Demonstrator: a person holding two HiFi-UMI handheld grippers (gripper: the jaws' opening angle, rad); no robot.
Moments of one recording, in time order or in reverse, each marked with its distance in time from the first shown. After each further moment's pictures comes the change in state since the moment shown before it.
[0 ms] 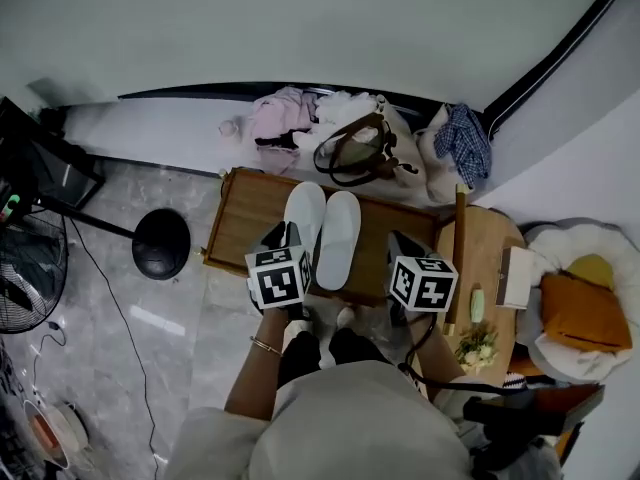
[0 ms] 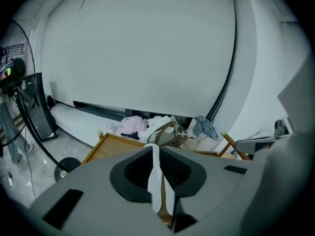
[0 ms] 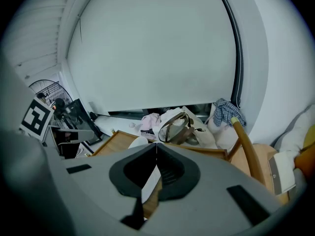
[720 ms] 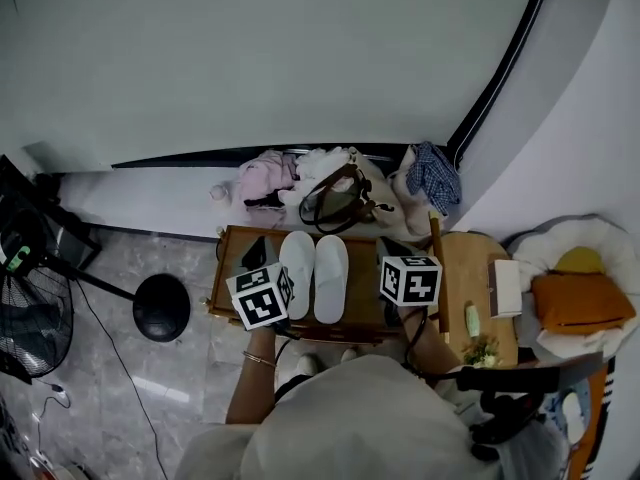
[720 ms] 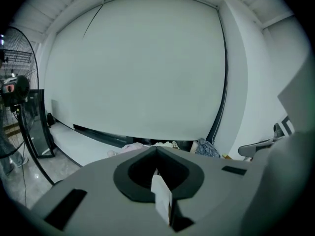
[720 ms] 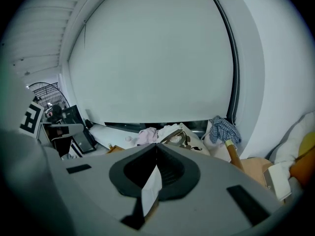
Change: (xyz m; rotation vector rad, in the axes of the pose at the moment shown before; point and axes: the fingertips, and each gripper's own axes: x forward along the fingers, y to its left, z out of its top) left arm -0.038 0.021 0.086 0.040 -0.275 -0.007; right arm -0.019 0.010 0.064 -0.029 -0.142 -0.056
